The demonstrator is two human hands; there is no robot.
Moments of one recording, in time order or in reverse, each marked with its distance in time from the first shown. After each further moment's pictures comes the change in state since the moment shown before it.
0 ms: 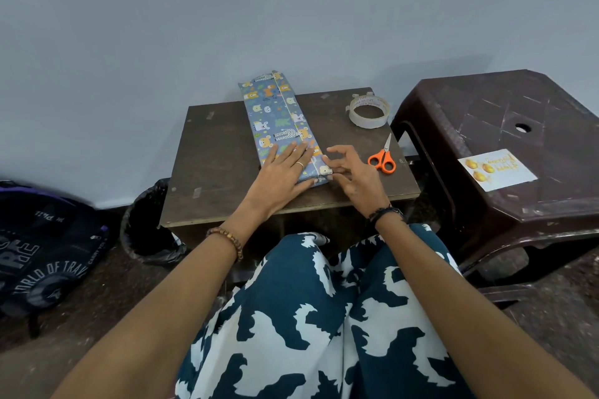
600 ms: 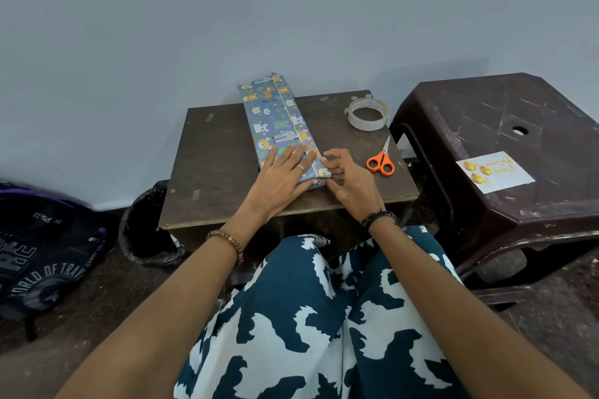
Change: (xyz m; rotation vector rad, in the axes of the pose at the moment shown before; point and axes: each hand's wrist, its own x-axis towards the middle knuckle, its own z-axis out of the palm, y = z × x) left_hand 0.001 0.000 0.002 0.127 0.089 0.035; right_hand -0.001 -0.004 0.008 -0.109 0.023 -0.025
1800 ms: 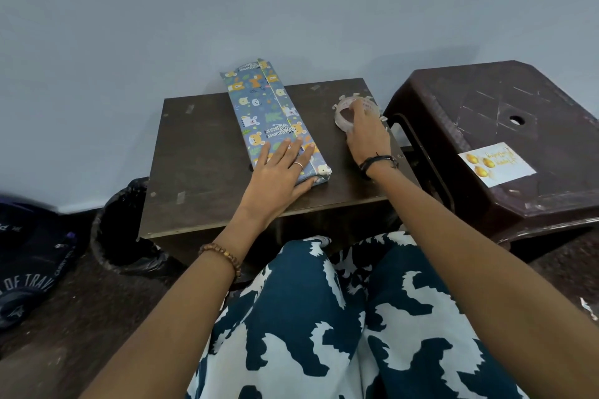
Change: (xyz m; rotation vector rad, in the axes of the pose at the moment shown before) left_hand 0.001 -0.001 0.017 0.028 0.282 0.016; right_hand 0.083 0.022 -0.018 -0.593 0.149 0.268
